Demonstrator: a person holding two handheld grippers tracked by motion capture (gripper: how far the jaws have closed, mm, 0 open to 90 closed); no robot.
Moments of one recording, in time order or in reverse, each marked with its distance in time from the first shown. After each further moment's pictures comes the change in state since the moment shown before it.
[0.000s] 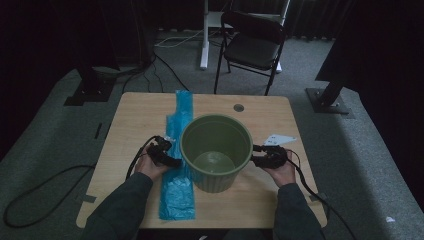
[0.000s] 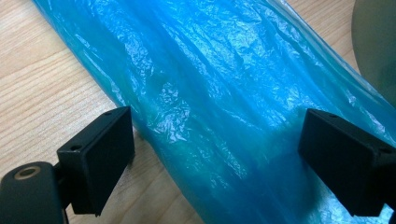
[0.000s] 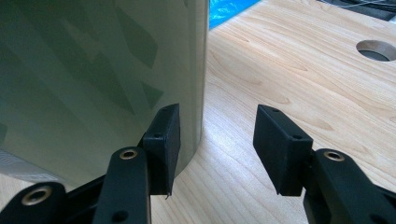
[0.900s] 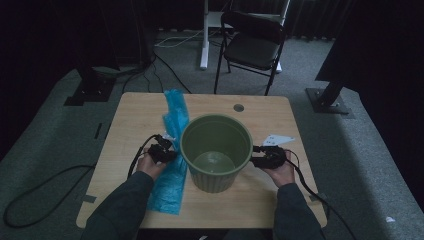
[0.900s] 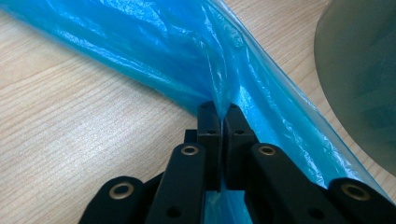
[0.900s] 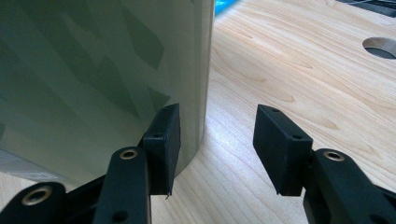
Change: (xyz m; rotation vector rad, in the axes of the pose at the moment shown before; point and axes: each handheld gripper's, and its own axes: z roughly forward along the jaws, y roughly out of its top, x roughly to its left) left arm 0.001 0.002 -0.005 -0.059 -0.078 0.005; right arm 0.001 0.000 0.003 0.014 0.007 -0.008
